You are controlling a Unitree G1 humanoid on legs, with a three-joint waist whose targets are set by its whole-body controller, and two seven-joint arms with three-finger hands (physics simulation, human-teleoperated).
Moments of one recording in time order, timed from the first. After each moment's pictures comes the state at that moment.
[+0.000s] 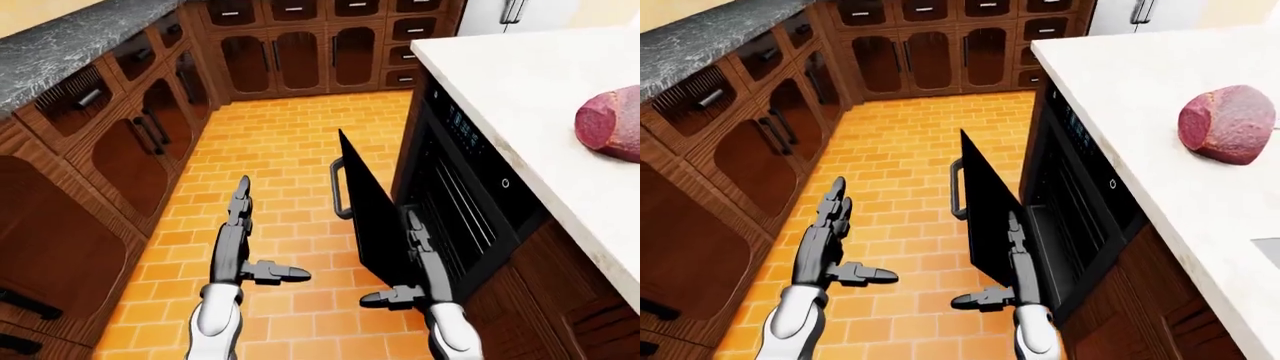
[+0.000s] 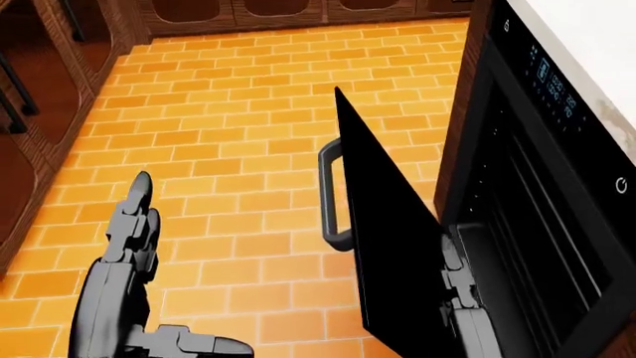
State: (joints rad) left arm 0.04 0.02 0.00 -0.25 0.11 0.16 -0.07; right arm 0.15 0.00 0.05 -0.13 -0.13 0.15 0.00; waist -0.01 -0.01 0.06
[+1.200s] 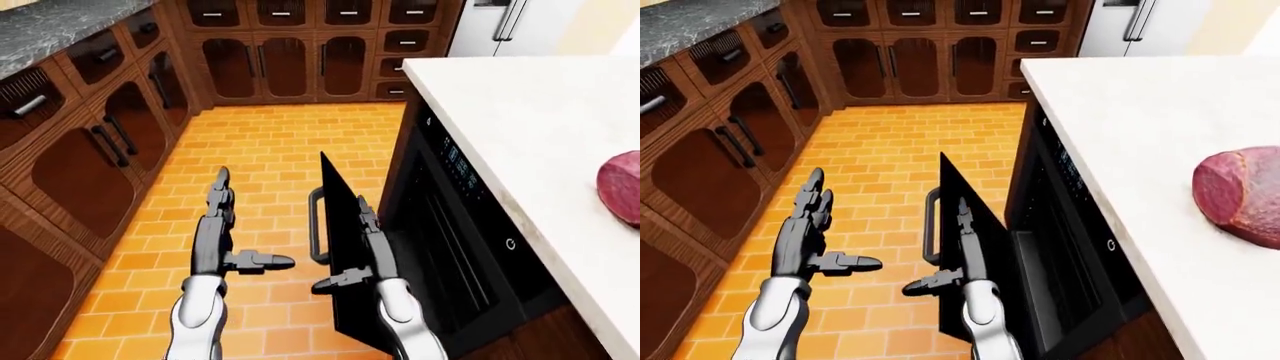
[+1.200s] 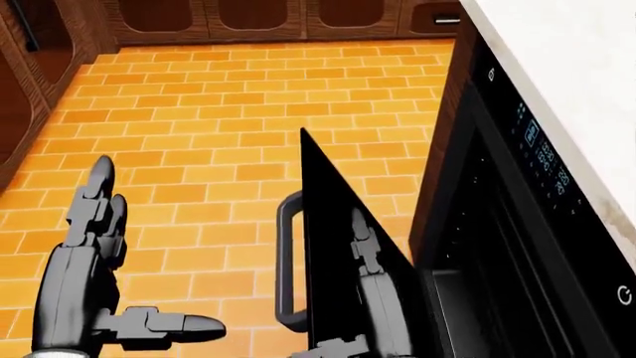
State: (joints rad) left arm -0.01 0.04 0.08 -0.29 0.07 0.22 -0.07; right arm -0.03 0.10 0.25 -0.04 -0.20 0.28 -0.11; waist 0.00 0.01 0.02
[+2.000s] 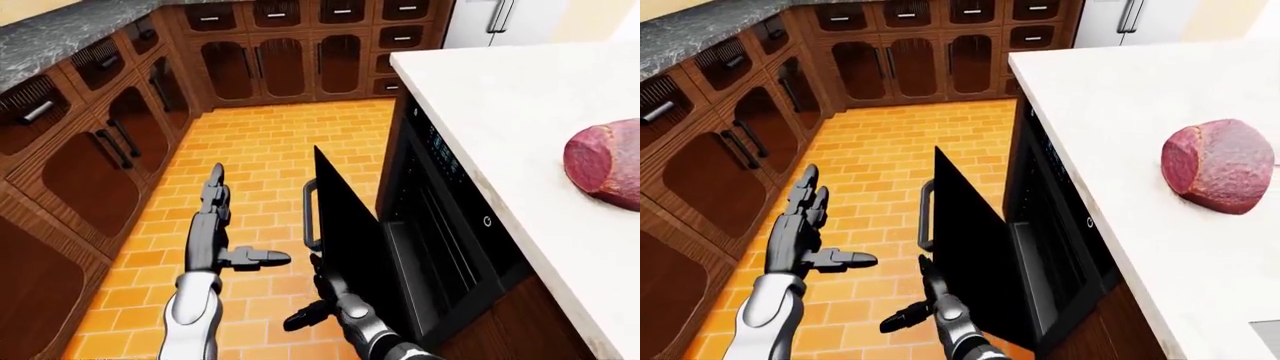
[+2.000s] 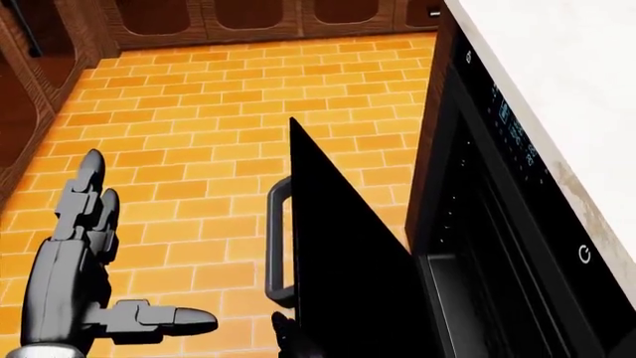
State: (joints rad) left arm -0.03 0.05 0.11 -0.31 0.04 0.26 -0.08; right arm -0.56 0.26 -0.11 1.39 -0.21 -0.20 0.06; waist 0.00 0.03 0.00
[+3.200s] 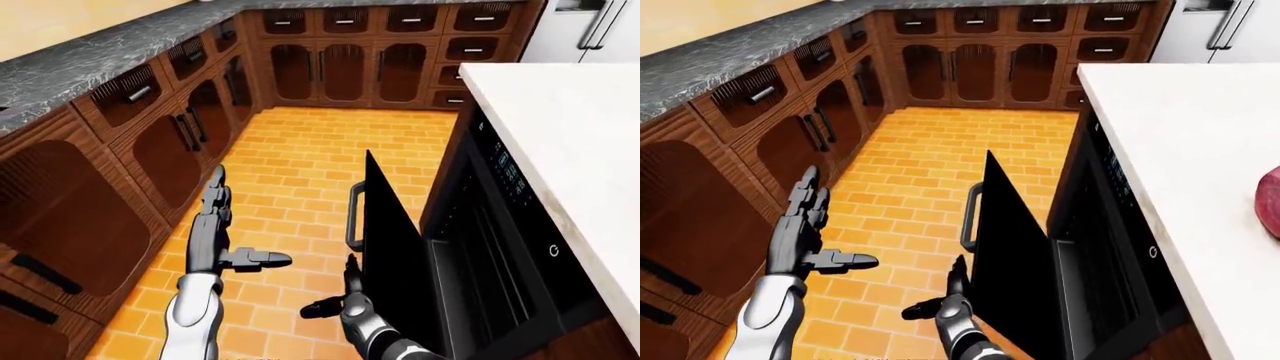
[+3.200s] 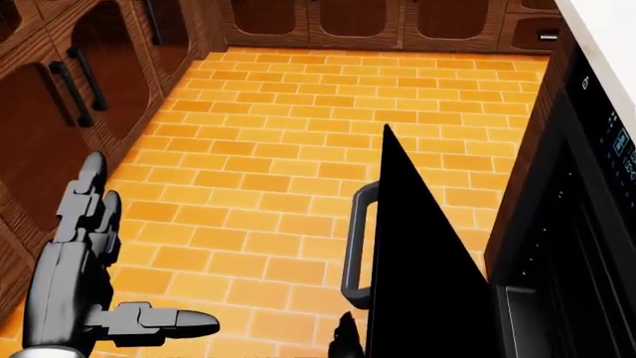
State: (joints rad) left arm -0.02 0.05 0.10 -0.31 0.04 0.25 -0.08; right arm -0.58 0.26 -0.17 1.37 -0.35 -0.02 -0.42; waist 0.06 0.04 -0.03
